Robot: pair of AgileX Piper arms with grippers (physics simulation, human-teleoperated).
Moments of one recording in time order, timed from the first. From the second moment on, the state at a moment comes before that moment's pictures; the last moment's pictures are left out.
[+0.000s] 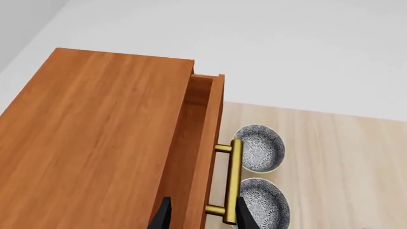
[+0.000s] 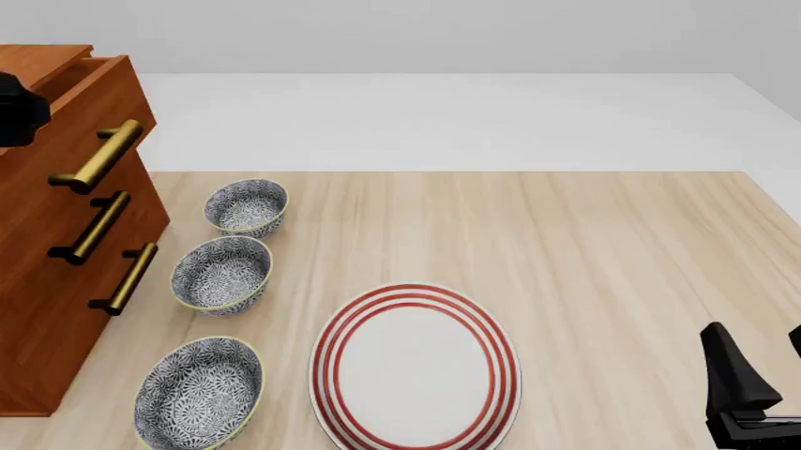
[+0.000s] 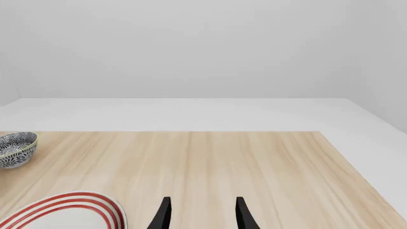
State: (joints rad) left arm 0.19 1.06 -1.13 0.61 0.04; right arm 0.00 0.01 0.00 0.00 0.00
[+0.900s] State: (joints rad) left arm 0.17 1.12 -1.06 0.53 0.03; right arm 0.00 0.01 0.00 0.00 0.00
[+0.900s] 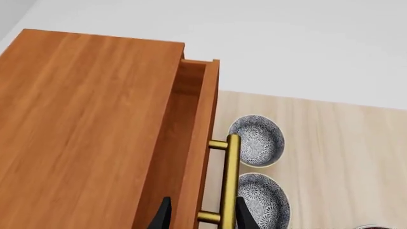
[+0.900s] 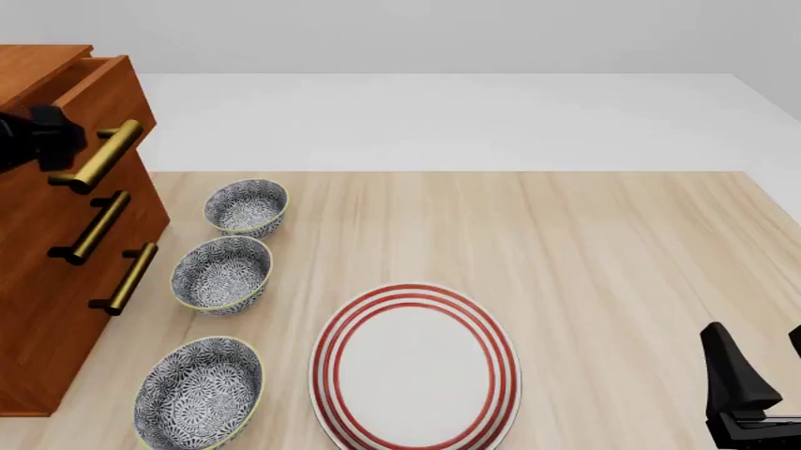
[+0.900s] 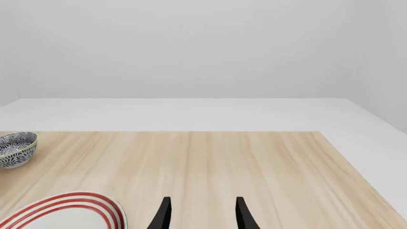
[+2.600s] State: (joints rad) left arm 0.10 1.13 -1.00 0.45 0.00; right arm 0.00 0.01 0.00 0.00 0.00
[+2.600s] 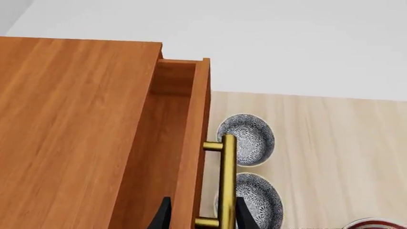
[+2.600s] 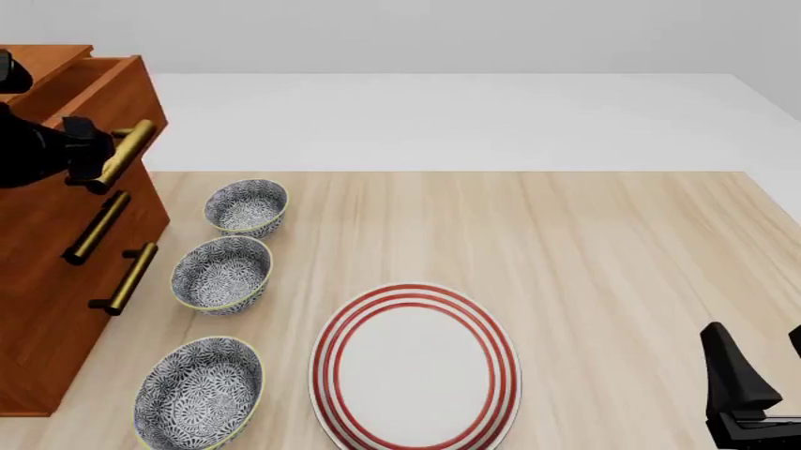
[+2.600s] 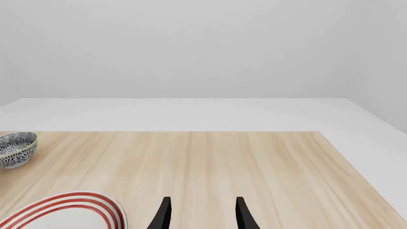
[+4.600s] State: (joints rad) left arm -0.05 1.30 -1.20 0.63 -0.15; right arm 0.00 0.01 0.00 0.00 0.00
